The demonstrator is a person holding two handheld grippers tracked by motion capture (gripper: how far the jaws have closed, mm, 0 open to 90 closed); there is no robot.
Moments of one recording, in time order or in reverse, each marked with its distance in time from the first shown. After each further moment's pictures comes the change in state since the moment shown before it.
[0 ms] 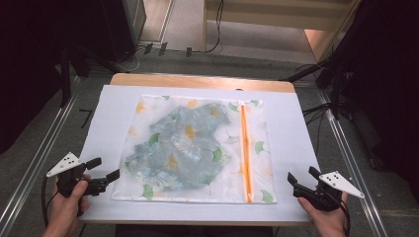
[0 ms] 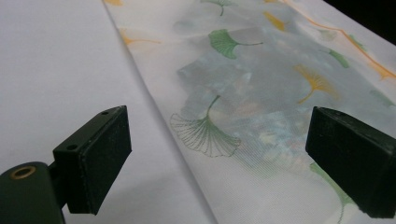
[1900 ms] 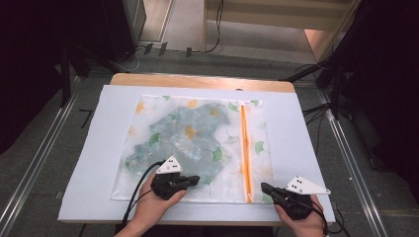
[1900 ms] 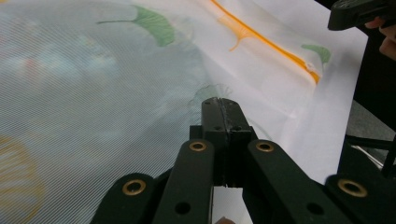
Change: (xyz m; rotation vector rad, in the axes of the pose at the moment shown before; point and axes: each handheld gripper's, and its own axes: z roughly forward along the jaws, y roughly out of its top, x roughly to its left) left arm -0.175 0.015 0.142 0.241 -0.329 0.186; right arm 0.067 -0.001 0.009 0.169 0.388 -0.150
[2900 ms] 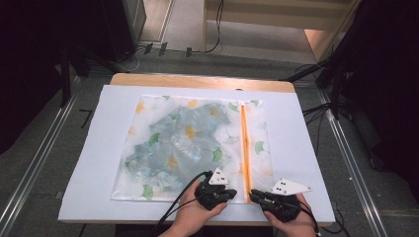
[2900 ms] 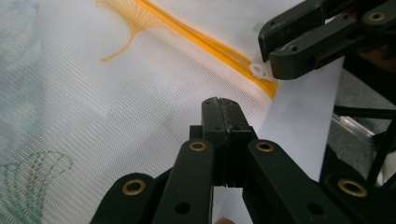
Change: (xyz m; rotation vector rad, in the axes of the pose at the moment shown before) left arm -0.062 0.011 0.085 0.130 -0.041 0.072; right arm 0.013 -0.007 0.025 0.123 0.090 -0.045
